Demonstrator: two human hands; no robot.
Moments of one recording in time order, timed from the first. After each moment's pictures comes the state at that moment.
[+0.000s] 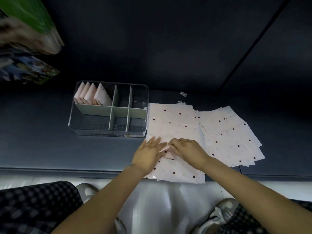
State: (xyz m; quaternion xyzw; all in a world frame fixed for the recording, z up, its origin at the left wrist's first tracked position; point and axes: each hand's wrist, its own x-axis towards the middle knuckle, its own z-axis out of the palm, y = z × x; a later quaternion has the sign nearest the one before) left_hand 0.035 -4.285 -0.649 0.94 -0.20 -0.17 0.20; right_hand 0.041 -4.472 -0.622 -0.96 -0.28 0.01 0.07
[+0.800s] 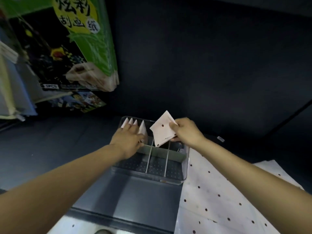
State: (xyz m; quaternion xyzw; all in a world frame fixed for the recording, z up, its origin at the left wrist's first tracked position) left_hand 0.171 -4.091 -0.567 0.99 -0.11 -0.10 -0.03; right_hand 0.201 -4.294 -0.518 -0.89 -0.04 0.14 0.44
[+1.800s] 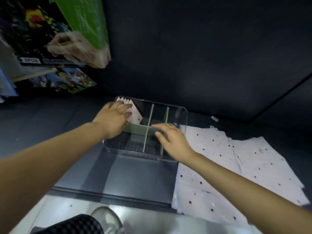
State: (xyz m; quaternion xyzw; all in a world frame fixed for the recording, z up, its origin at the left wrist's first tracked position) left_hand 0.169 -4.057 -0.571 0.98 -0.17 -0.07 -0.10; right_hand 0.131 -4.284 -0.578 -0.93 -0.22 0.03 0.30
